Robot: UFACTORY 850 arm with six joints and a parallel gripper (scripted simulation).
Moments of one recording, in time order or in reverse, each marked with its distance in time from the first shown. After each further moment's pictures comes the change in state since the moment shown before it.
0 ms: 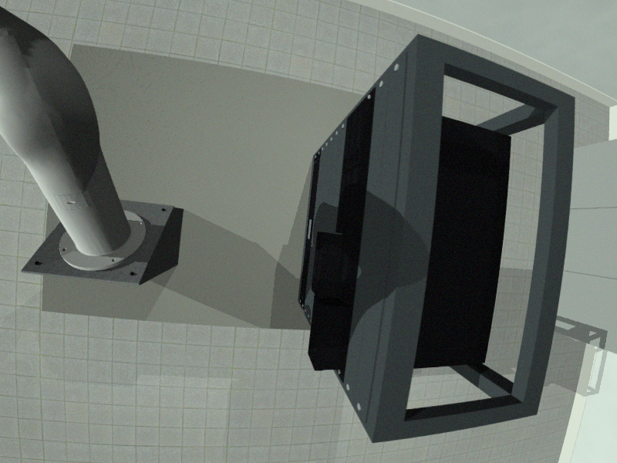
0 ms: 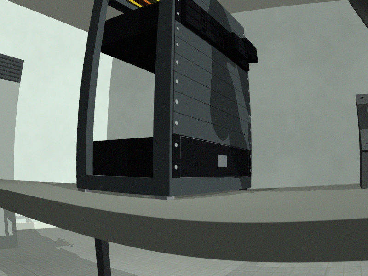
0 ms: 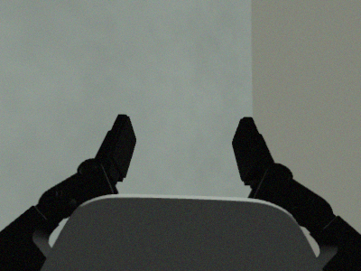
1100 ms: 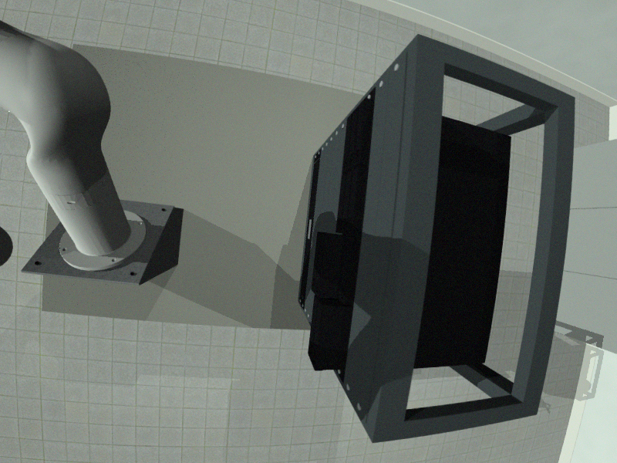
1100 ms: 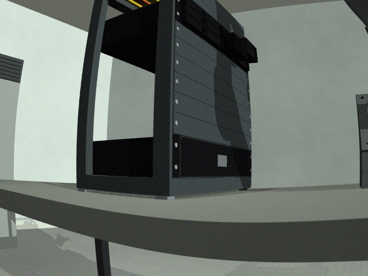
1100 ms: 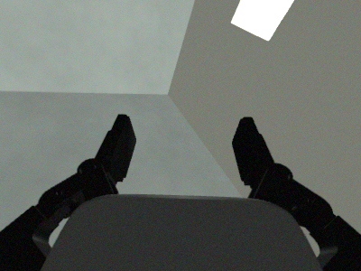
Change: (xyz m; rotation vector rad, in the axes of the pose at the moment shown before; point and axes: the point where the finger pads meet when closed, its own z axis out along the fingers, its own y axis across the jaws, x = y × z) arm 0.192 0.154 -0.062 -0.396 0.603 0.277
